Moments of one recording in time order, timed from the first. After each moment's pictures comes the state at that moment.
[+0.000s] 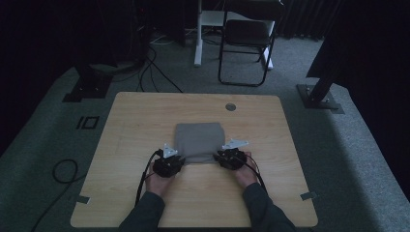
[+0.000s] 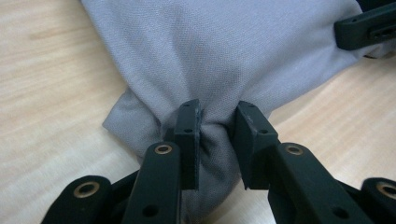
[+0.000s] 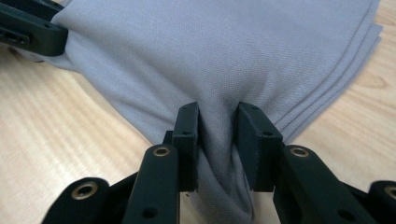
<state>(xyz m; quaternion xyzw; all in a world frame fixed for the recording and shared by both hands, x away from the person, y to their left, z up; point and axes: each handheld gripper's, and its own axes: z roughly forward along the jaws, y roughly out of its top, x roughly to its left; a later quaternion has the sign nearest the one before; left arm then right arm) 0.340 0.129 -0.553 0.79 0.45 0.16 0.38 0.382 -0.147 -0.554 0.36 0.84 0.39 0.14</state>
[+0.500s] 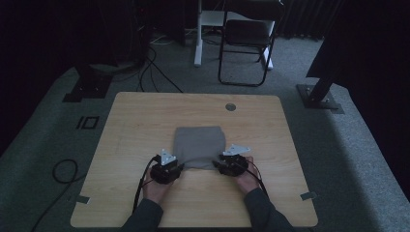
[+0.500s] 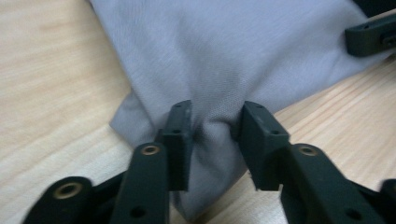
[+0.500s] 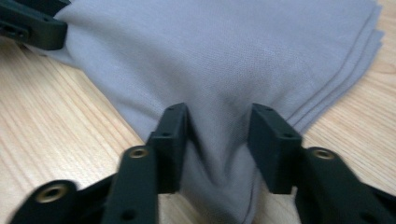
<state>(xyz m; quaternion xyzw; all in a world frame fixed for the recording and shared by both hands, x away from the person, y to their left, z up) 0.317 0.137 -0.545 0.78 0.44 0.19 0.39 0.359 -0.150 -0.550 0.35 0.83 0.41 0.14</state>
